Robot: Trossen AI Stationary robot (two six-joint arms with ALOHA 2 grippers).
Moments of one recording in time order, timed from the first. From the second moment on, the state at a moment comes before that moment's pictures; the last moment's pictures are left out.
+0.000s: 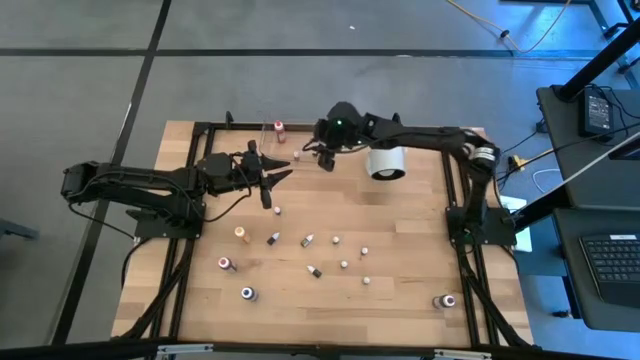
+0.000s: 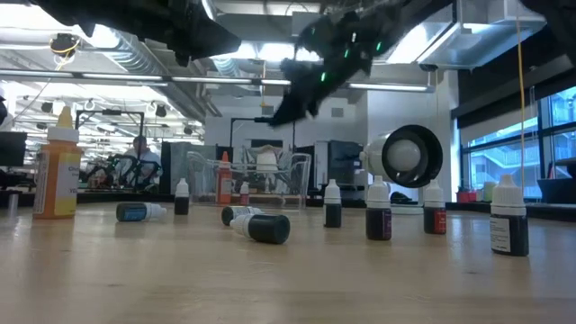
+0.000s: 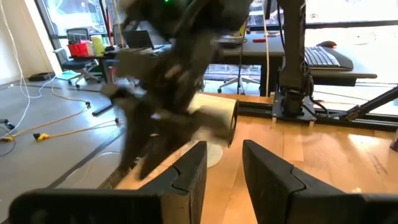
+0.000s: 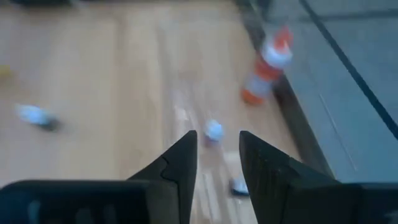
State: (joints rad) left arm 0.14 0.96 0.54 0.34 -0.23 0.01; right arm -0.40 1.89 1.47 -0.22 -0.17 -0.22
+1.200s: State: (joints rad) left arm 0.14 0.96 0.54 0.32 -0.24 -0.01; right arm 0.14 1.45 0.63 0.30 -0.20 -0.21
